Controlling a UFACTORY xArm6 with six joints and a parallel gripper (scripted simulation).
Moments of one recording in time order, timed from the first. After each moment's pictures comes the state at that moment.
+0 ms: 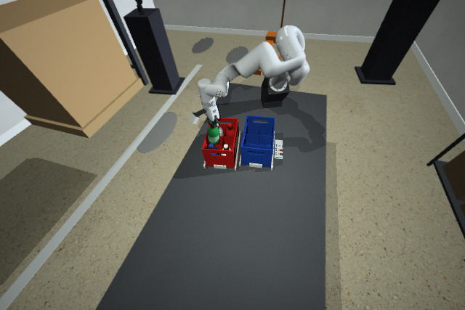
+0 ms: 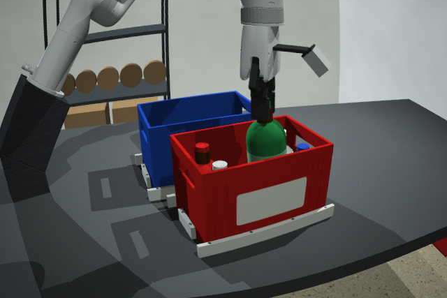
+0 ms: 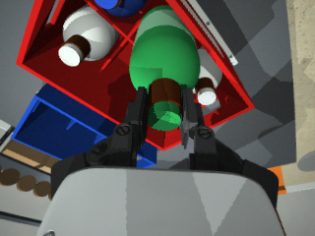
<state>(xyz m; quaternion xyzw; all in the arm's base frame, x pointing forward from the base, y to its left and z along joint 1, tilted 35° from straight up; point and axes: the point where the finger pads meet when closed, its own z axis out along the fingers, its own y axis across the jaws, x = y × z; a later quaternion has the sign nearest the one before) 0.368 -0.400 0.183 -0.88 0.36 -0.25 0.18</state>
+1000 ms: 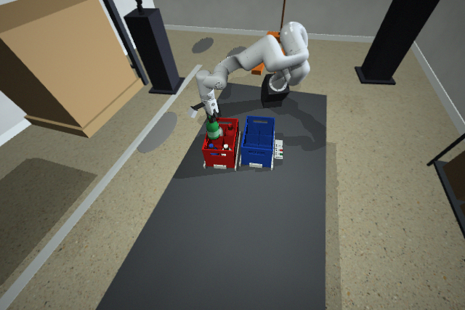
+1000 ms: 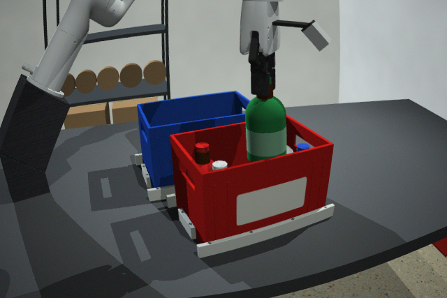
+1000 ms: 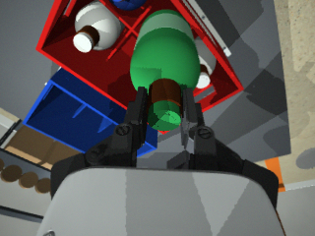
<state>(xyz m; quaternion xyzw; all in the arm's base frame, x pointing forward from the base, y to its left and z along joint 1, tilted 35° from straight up) 0.343 -0.407 0.220 -0.88 0.36 -0.25 0.17</state>
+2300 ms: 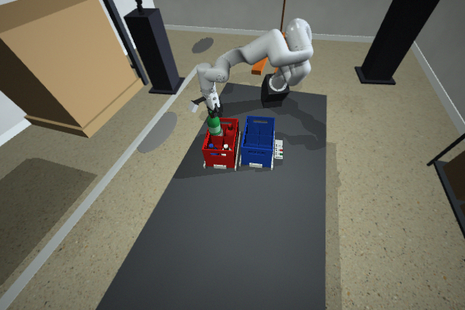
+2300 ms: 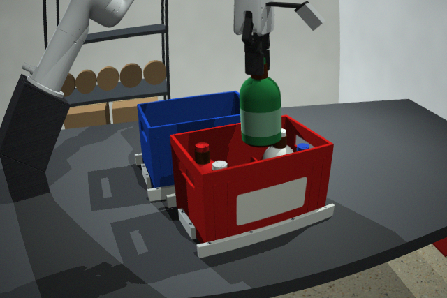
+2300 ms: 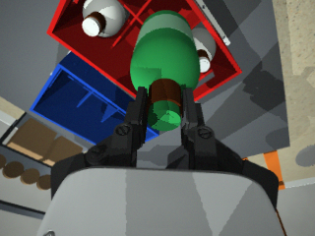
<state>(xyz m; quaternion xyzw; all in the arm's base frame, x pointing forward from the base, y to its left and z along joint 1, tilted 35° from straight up) 0.319 -0.401 0.246 -0.88 0.36 -0.25 0.18</state>
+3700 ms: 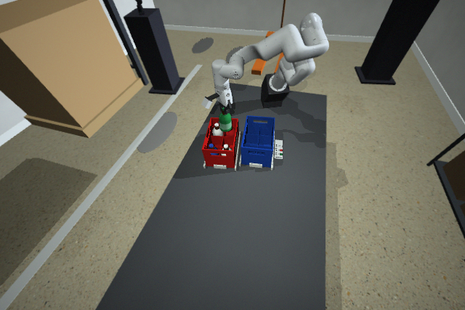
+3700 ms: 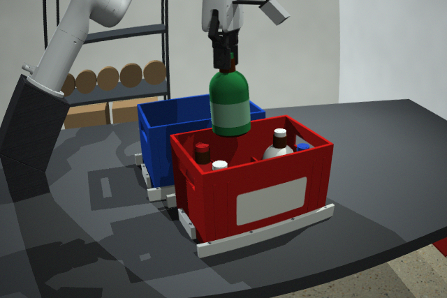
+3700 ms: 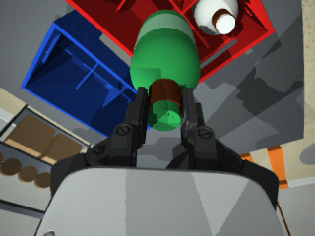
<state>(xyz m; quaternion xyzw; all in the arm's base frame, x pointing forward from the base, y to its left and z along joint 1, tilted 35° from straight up) 0.290 -0.336 0.236 -0.88 0.36 -0.25 0.17</state>
